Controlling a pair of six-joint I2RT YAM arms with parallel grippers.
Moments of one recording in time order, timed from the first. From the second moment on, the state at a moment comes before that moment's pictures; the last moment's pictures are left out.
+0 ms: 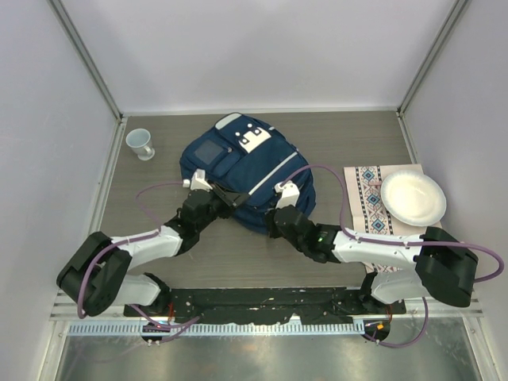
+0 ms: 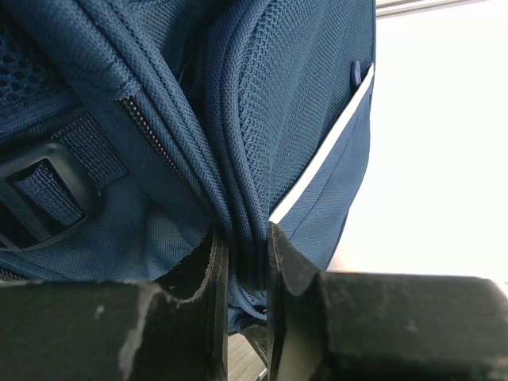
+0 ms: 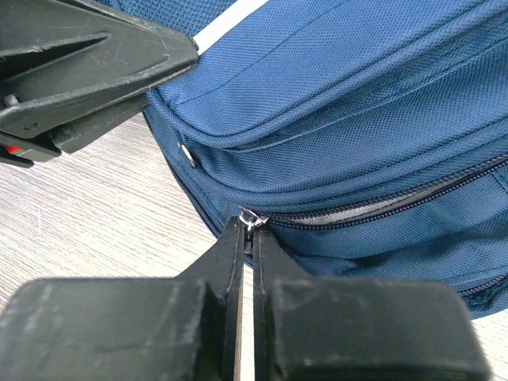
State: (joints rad) left arm -0.62 1.33 0.42 0.61 -0.02 -1.25; right arm 1.06 1.30 0.63 0.14 0.45 0.58
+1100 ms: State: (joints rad) left arm -0.23 1.49 1.01 -0.41 0.72 -0.41; right arm 1.02 1.14 0.54 0.14 0.42 0.52
